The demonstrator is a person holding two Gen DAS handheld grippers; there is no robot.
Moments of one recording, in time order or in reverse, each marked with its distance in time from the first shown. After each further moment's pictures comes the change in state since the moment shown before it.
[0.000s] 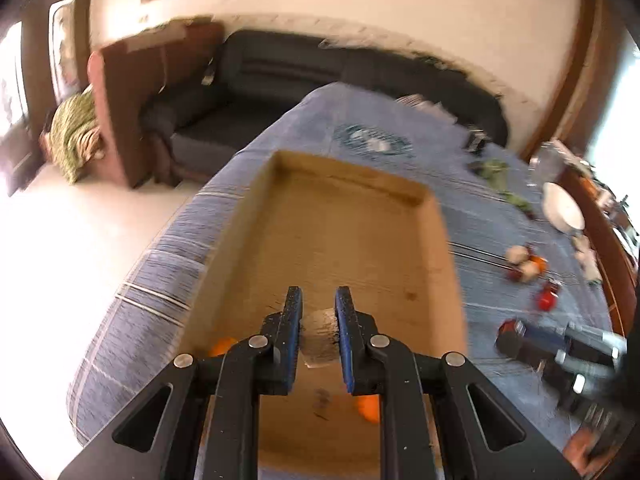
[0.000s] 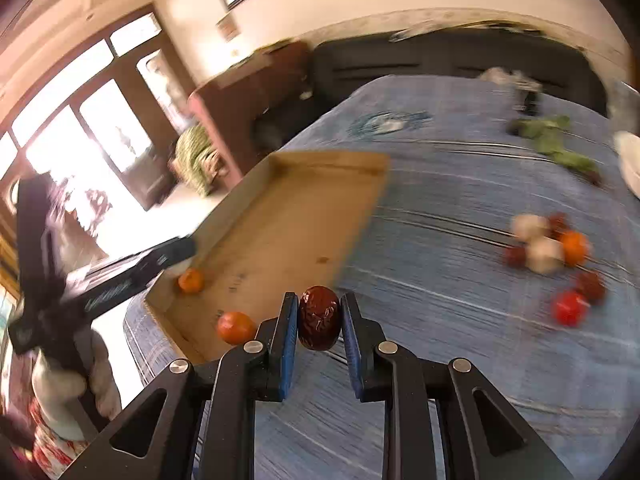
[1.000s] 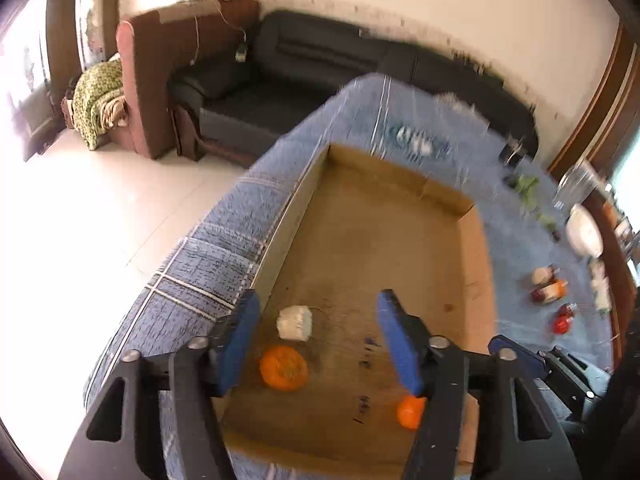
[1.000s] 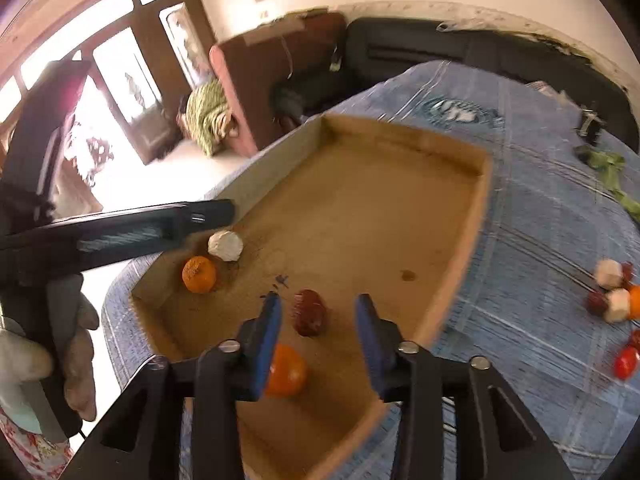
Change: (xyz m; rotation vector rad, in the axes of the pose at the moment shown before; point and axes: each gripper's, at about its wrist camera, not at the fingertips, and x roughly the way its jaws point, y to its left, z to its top) left arm -0.011 0.028 0.003 -0.108 0.020 0.042; right arm 0.045 0.033 0.003 -0.095 0.022 -0.058
